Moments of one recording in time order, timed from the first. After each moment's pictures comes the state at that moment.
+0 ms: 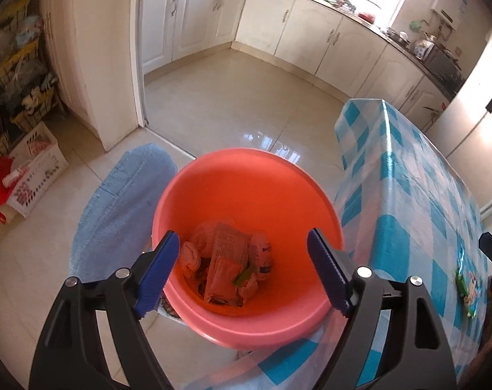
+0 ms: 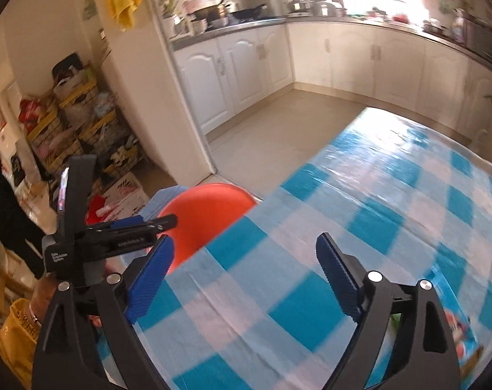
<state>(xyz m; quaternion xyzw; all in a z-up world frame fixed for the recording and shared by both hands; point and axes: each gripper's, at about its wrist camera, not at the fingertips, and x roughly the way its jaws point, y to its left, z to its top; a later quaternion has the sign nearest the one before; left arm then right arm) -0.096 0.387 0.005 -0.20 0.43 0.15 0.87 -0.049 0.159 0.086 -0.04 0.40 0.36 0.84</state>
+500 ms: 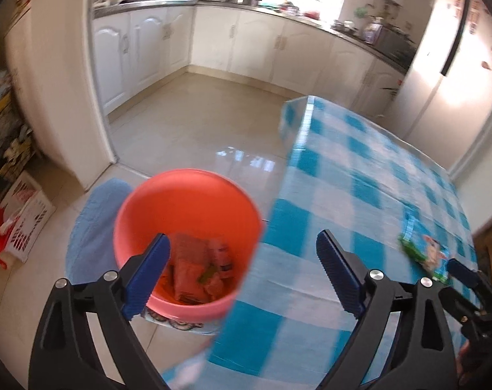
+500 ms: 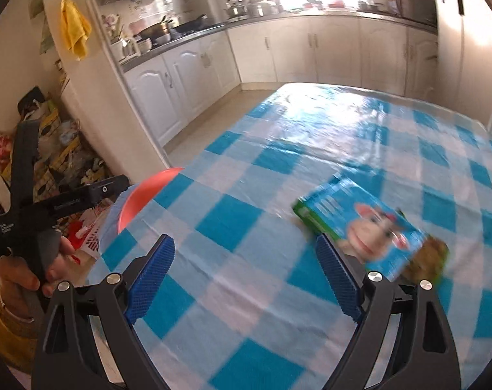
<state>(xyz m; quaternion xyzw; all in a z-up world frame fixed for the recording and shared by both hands) -0.115 0.301 0.066 -0.13 0.40 0.07 0.90 -0.100 0.049 0.075 0.02 0.41 0.27 0.87</state>
